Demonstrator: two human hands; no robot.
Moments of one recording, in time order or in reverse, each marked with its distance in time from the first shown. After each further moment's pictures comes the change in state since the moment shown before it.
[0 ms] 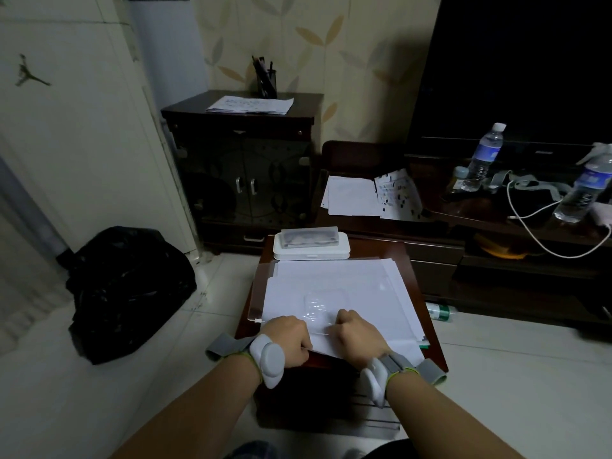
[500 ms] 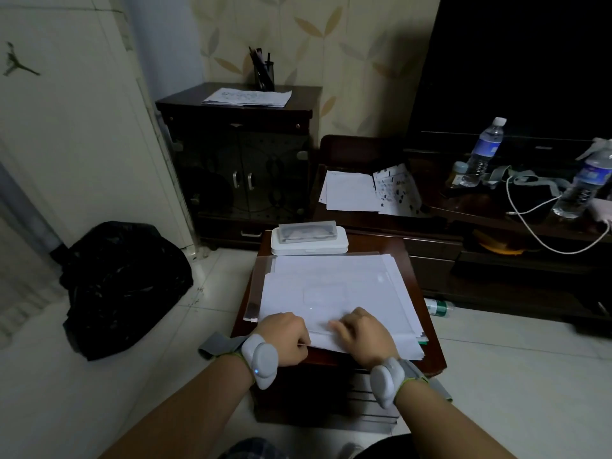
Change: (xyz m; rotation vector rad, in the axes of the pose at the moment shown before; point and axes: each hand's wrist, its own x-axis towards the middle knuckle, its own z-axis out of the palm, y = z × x) left_hand -0.001 -0.004 0.003 0.002 0.056 0.042; right_hand -0.008 0.010 0.014 0.389 0.227 0.238
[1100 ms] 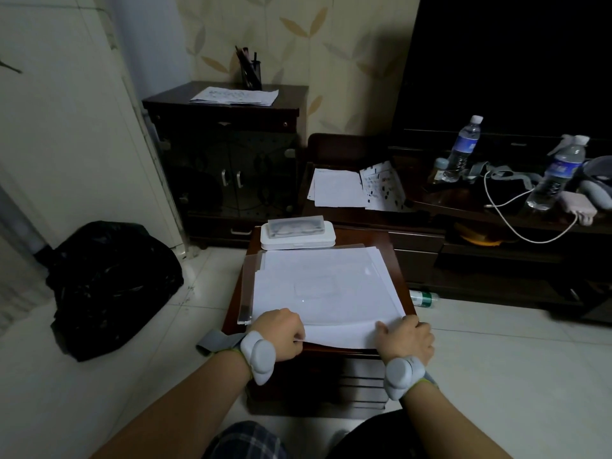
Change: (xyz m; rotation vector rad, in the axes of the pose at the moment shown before) left_hand -0.009 0.016 0.004 0.001 -0.020 0.000; right_hand -0.038 0.036 -0.009 -0.033 0.358 0.792
